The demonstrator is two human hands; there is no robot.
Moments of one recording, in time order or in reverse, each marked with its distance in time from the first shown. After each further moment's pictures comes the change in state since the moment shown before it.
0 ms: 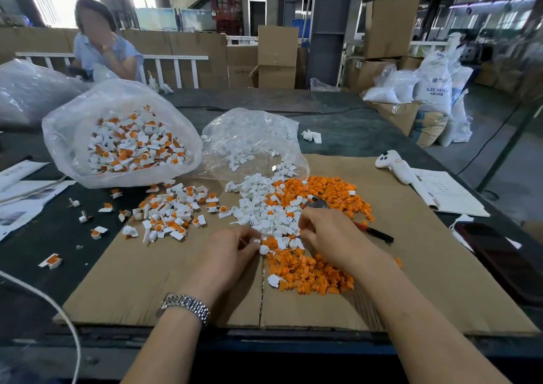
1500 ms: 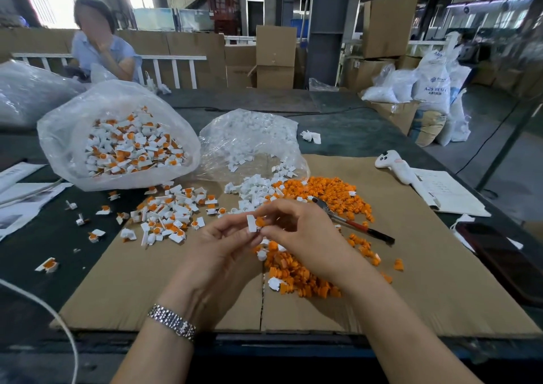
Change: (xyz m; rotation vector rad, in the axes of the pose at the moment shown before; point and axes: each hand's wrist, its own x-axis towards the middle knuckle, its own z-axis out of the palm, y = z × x) left_hand -0.011 0.003 -0.006 -1.516 -0.060 -0.165; right_hand -0.018 -0.050 -0.009 0.671 0.093 -0.157
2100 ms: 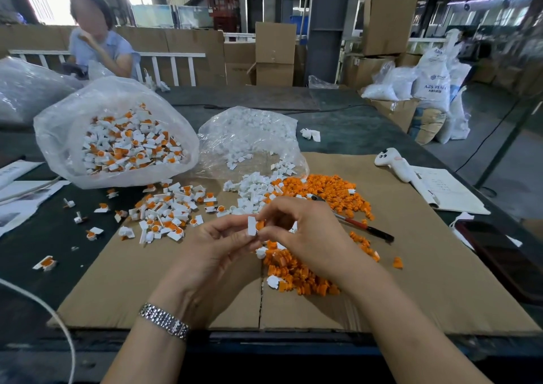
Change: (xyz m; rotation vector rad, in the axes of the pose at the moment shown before) left_hand 0.001 0.011 -0.009 0.157 -0.079 -0.030; right_hand -0.001 -0.001 -0.005 -0.181 0.017 -0.140
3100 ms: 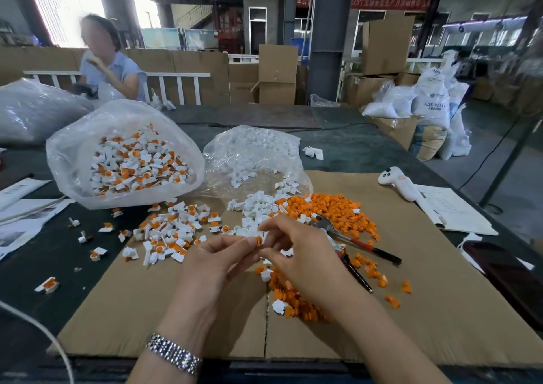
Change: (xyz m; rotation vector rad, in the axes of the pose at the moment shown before) left_hand 0.000 0.005 0.008 0.104 0.245 0.050; right_hand 0.007 0.001 0.018 -0.057 0.078 0.036
